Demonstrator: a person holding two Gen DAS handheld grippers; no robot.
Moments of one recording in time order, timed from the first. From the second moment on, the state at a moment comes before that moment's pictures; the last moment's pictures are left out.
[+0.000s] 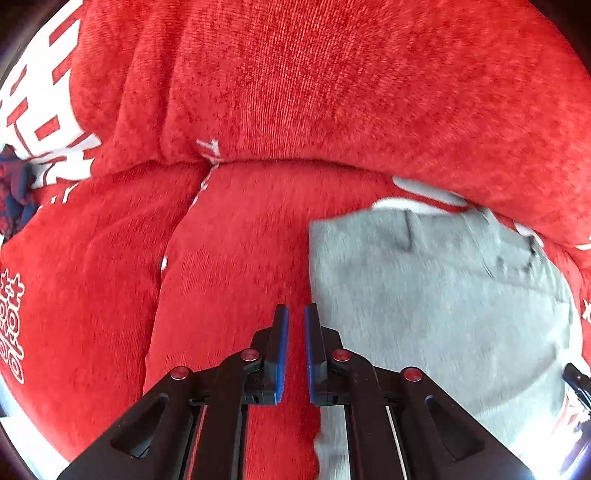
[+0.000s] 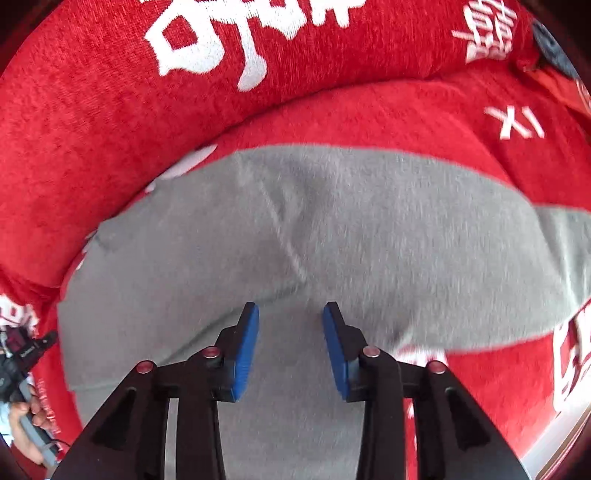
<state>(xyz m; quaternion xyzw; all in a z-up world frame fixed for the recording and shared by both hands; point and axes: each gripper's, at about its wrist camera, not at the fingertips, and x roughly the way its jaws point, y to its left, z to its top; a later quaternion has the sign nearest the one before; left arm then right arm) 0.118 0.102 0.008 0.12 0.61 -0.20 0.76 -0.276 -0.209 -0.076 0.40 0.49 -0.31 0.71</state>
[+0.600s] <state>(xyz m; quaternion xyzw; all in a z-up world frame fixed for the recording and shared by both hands) 0.031 0.137 0.008 0.13 0.62 -0.29 0.71 -0.192 -0.085 -0.102 0.57 0.45 -0.07 0.68</state>
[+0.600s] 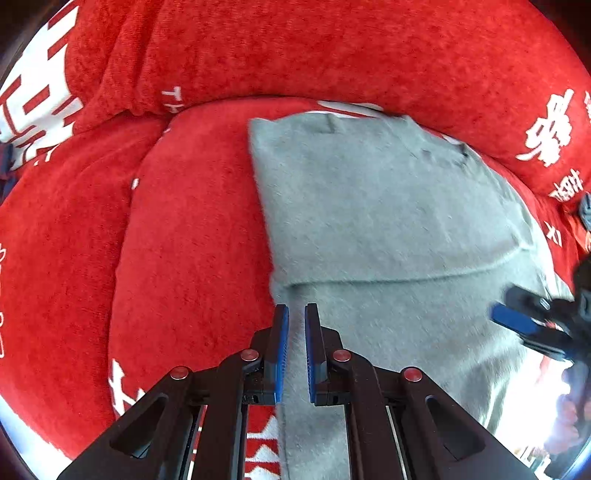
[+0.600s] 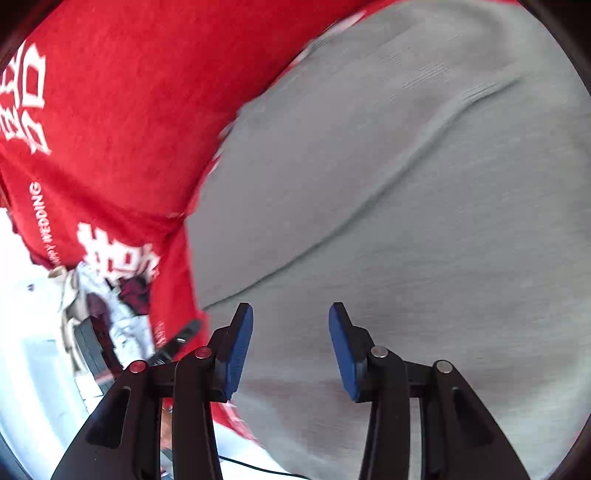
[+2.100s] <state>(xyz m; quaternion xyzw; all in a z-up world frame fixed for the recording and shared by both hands) -0.012 0.093 0.021 0.16 0.62 -0.29 0.71 -0.271 -0.148 -0.090 0.55 0.46 -0.19 0.67</state>
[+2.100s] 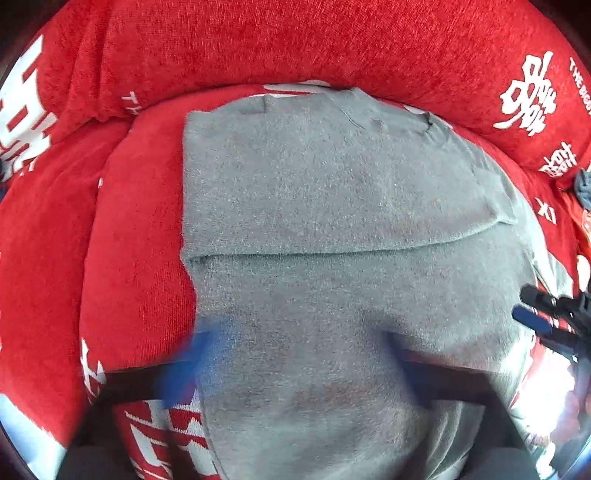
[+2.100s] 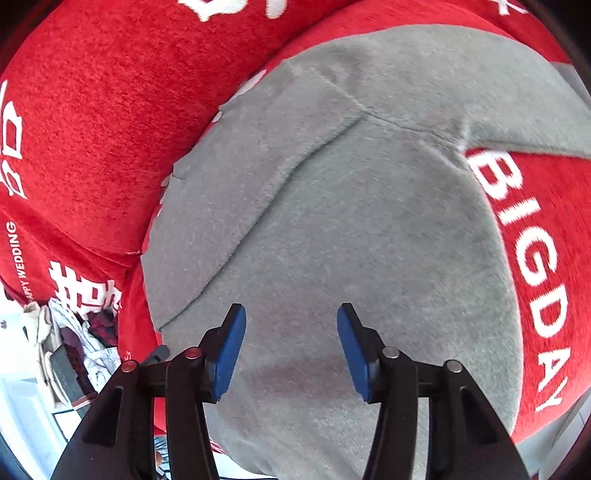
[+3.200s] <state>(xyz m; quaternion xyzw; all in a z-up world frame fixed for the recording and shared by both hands) -0.109 -0.093 0.019 0.25 0.61 -0.39 0.65 -0.535 -0.308 -0.129 0.71 0.18 -0.39 0.56</state>
